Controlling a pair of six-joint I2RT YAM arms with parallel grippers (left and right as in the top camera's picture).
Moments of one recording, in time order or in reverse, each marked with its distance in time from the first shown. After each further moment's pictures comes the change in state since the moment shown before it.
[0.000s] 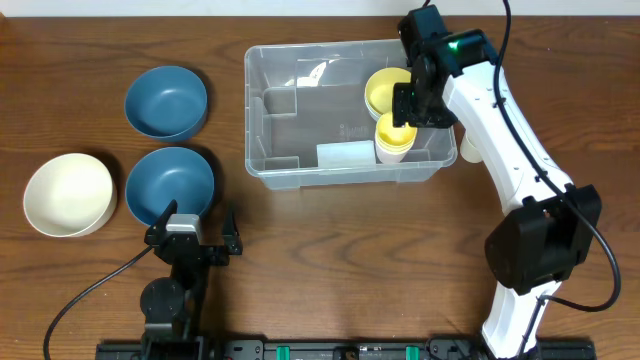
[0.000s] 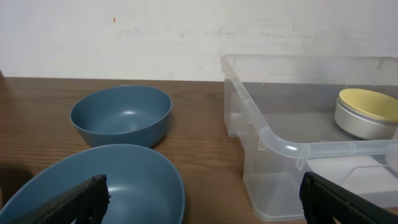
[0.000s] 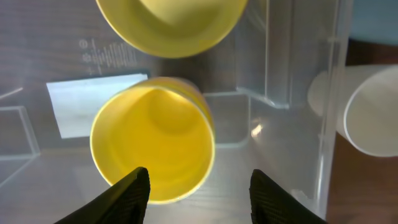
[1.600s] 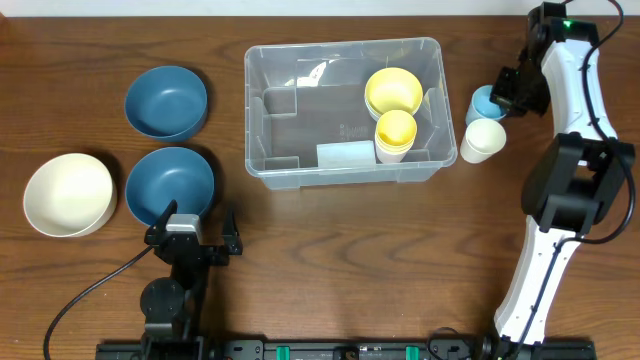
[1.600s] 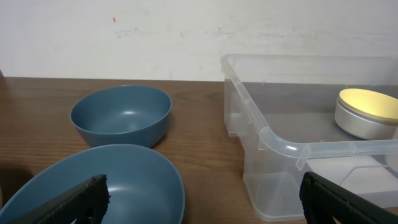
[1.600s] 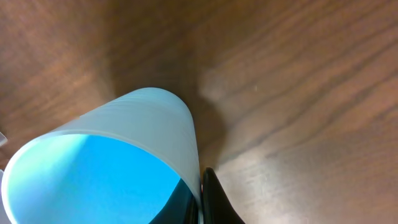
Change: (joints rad) left arm 0.000 0.000 0.000 0.000 0.000 0.000; right arm -0.484 0.380 0.258 0.000 -0.049 -0.064
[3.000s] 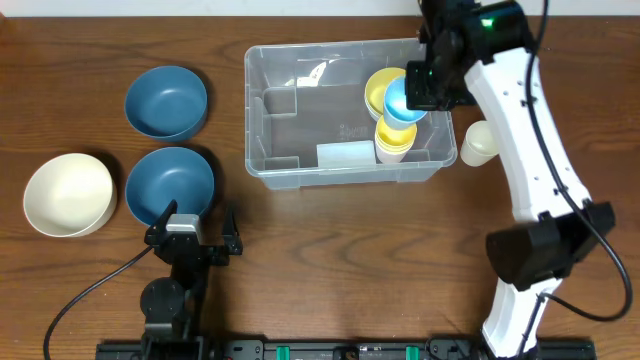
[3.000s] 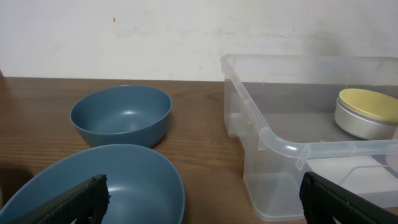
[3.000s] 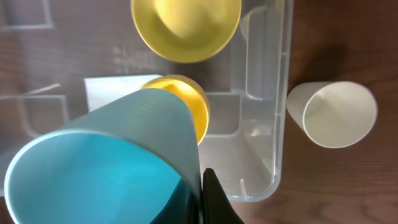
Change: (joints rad) left arm 0.000 0.000 0.000 0.000 0.000 0.000; right arm 0.462 -0.354 0.014 -0.205 0.019 0.000
